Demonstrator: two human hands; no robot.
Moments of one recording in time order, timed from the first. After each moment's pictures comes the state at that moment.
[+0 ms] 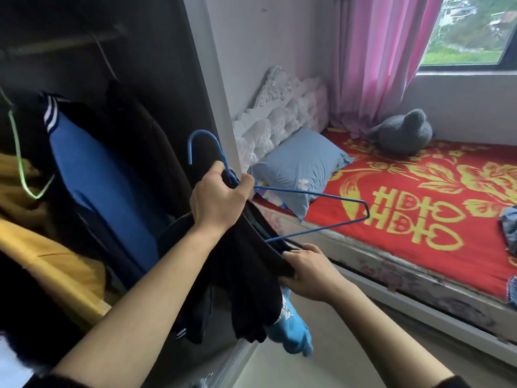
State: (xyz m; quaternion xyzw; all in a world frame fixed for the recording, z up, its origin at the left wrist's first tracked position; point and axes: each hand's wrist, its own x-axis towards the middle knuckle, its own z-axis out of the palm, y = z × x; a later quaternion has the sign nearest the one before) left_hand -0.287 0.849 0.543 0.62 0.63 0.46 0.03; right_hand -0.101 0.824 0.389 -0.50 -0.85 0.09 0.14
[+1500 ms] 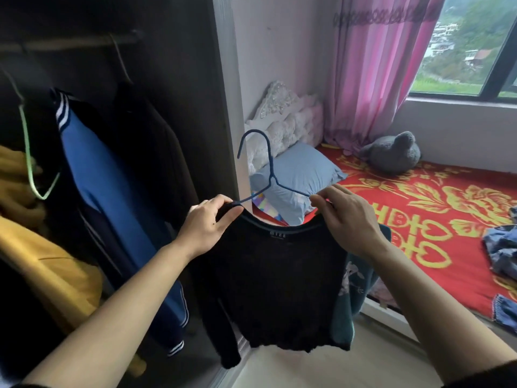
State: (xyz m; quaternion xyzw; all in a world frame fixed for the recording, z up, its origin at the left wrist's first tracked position) left_hand -0.378 0.871 0.493 0.76 0.55 0.33 0.10; right_hand -0.078 0.844 0.509 -0.52 -0.76 -0.03 0.39
